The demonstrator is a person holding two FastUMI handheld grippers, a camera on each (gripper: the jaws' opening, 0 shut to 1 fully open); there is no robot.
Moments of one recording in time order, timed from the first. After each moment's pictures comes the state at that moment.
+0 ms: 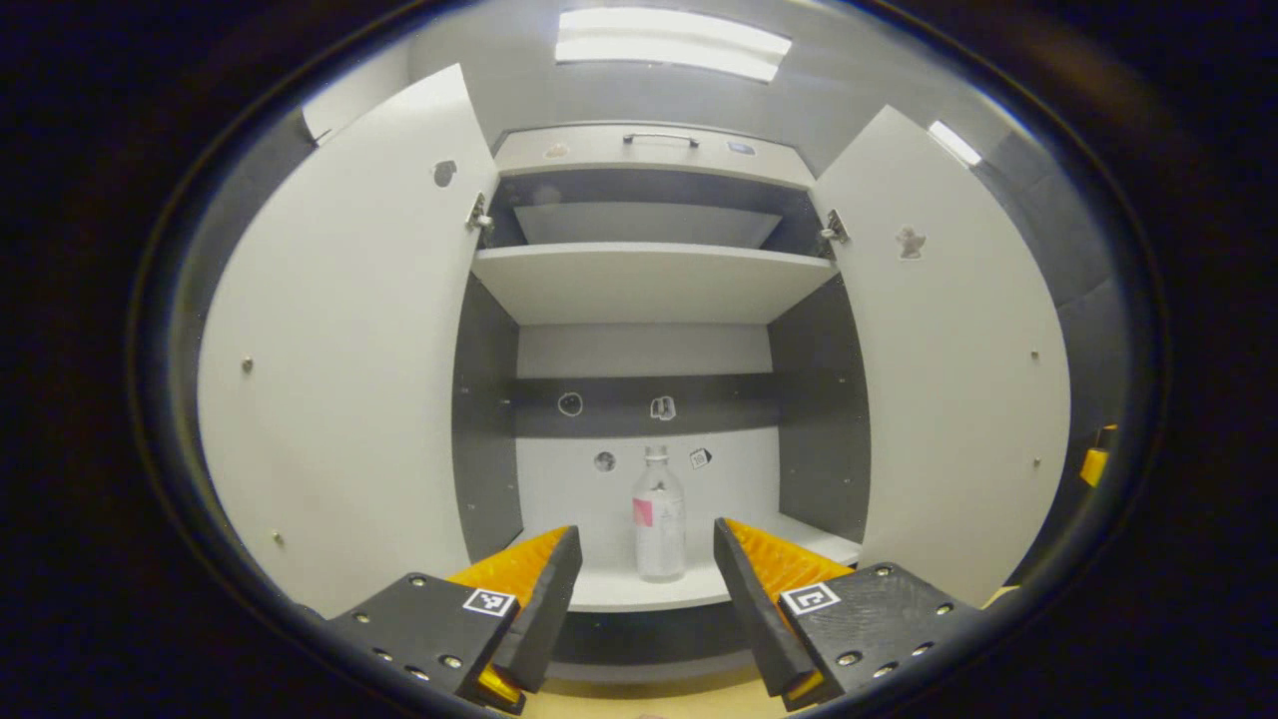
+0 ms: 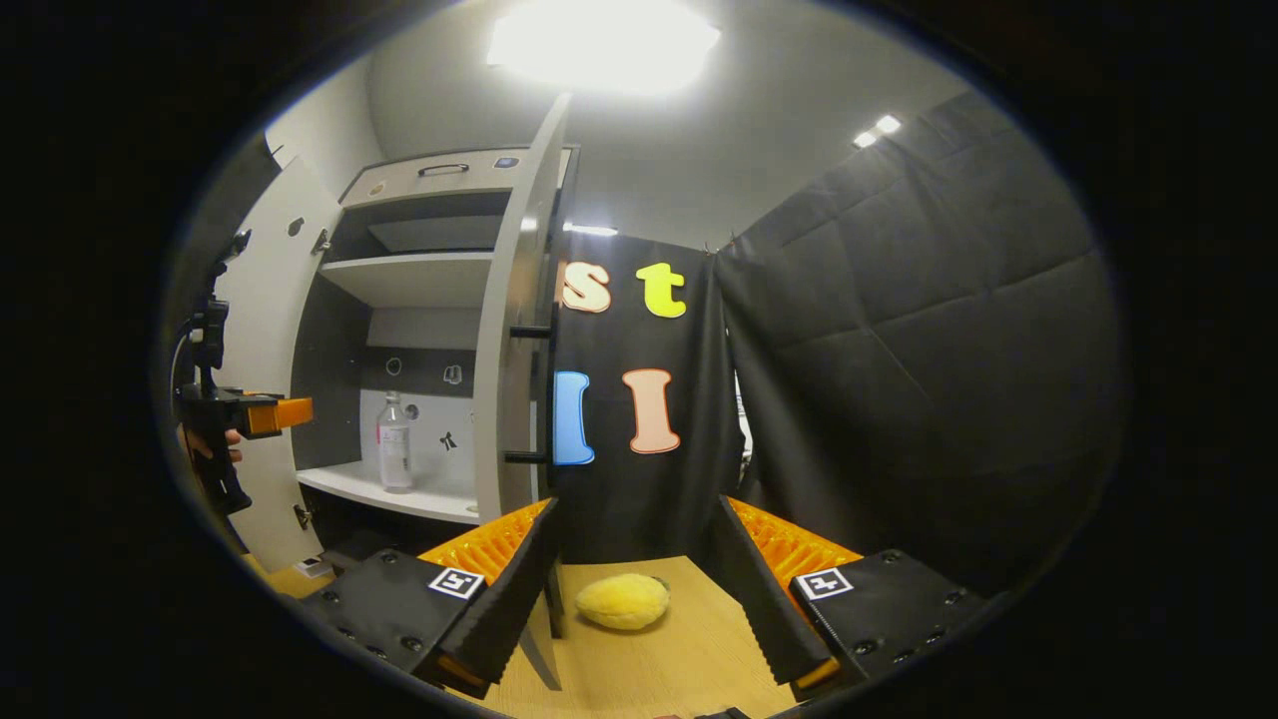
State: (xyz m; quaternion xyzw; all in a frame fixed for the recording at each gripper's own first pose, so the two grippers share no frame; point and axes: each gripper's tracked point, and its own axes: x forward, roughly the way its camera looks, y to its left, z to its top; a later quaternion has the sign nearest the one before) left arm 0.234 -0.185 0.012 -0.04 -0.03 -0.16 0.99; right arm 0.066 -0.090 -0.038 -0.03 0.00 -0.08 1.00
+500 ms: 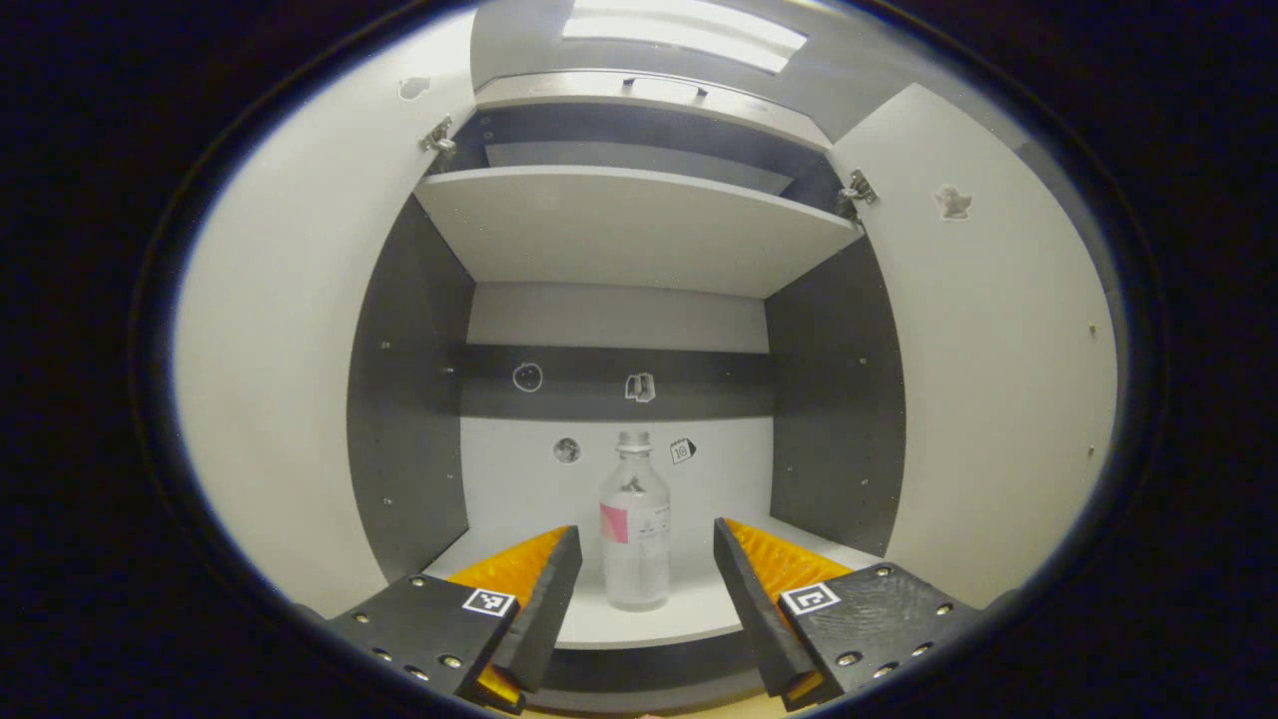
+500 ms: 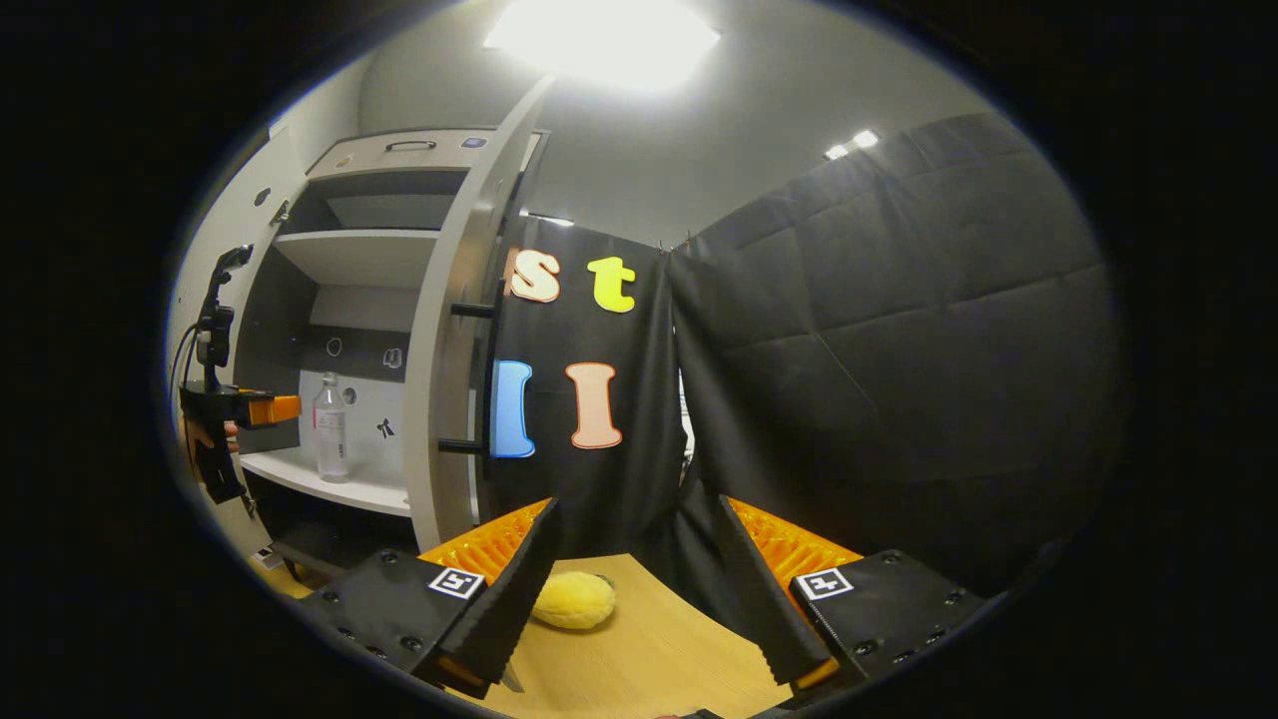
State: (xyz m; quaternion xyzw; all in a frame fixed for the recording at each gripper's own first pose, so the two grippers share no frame) left arm 0.331 -0.223 -0.023 -0.06 -0.01 -0.19 0.98; right arm 0.070 -0.118 -0.046 -0.05 0.01 -0.17 0.98
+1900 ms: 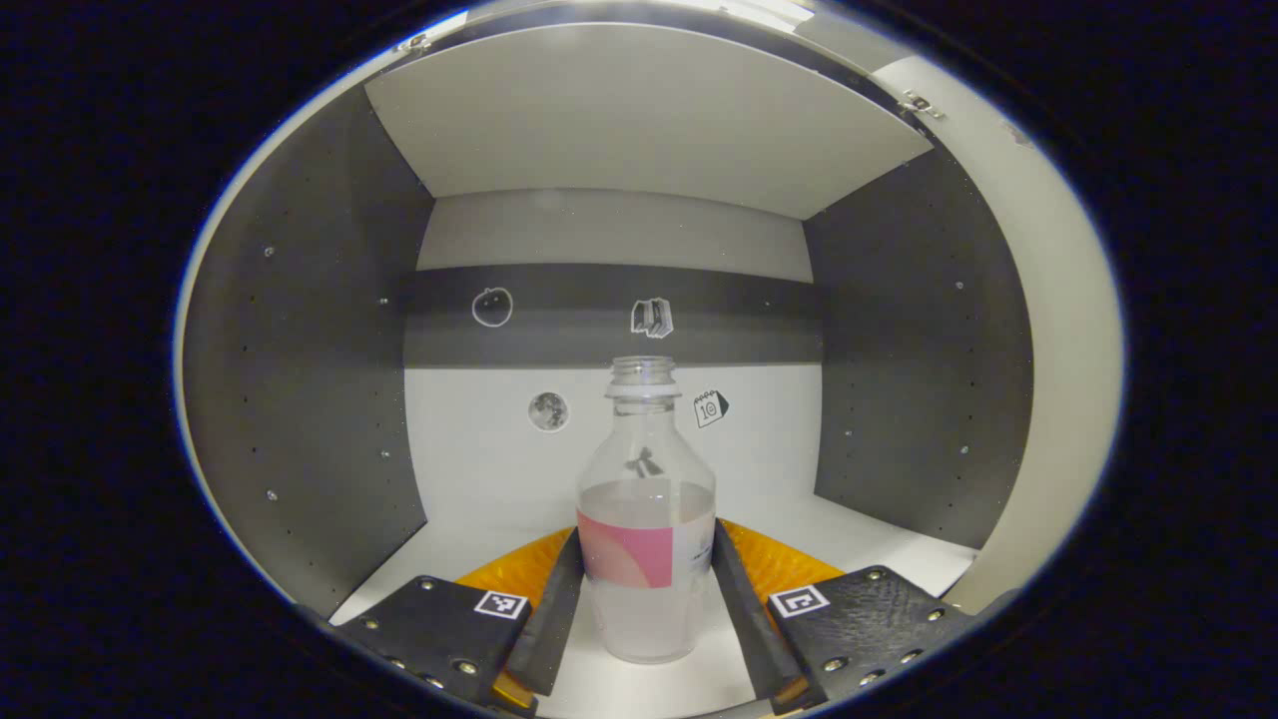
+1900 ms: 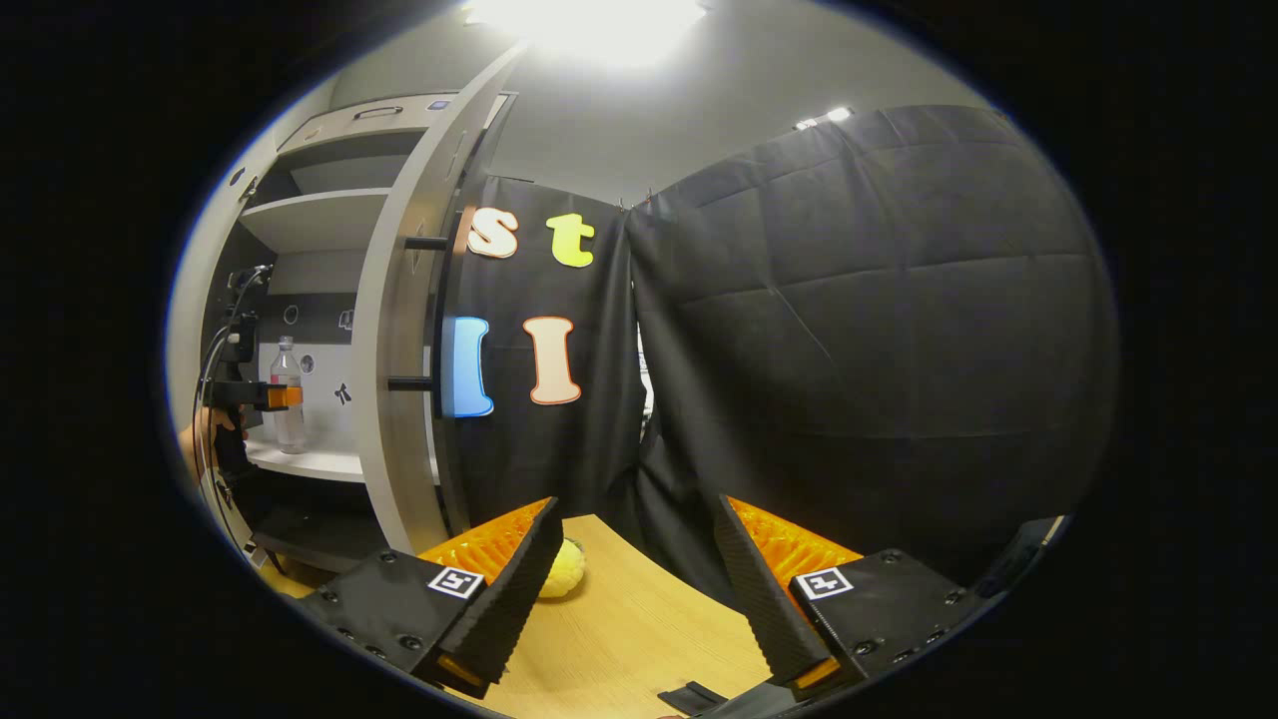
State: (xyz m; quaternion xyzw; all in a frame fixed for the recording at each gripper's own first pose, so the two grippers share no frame) left arm 0.439 -0.256 -0.073 -0.06 0.05 -0.20 0.98; right arm 0.053 -0.131 -0.081 -0.03 0.07 -0.22 0.97
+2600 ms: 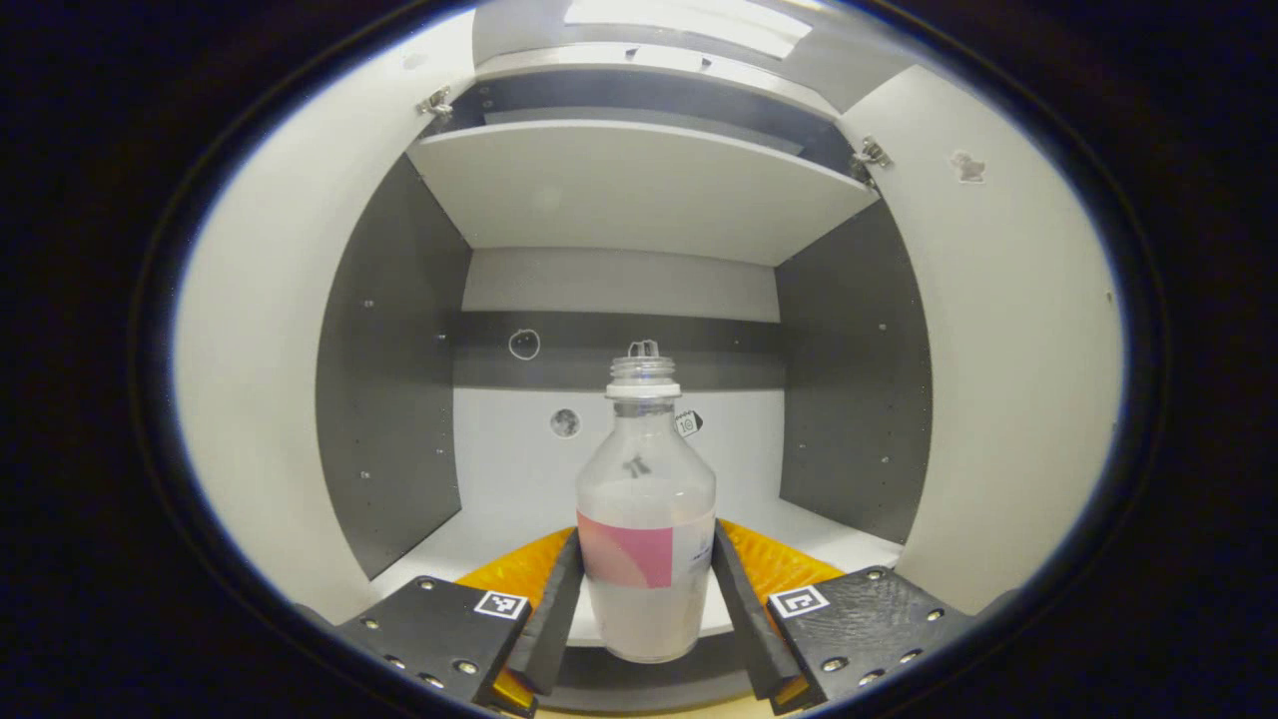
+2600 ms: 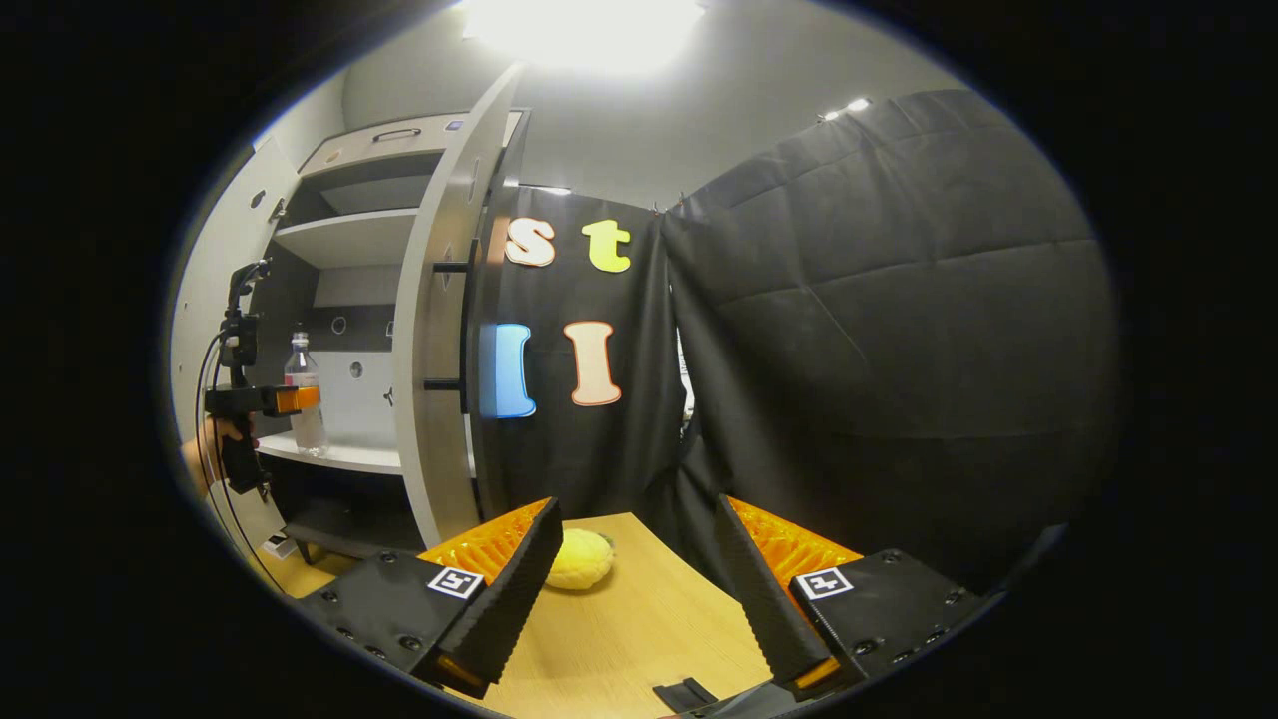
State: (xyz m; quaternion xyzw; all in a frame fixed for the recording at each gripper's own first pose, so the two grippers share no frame) left arm 0.323 -0.229 -0.048 -0.06 0.01 -0.18 0.98; right arm 0.029 -0.138 -0.079 -0.02 0.07 -0.14 0.99
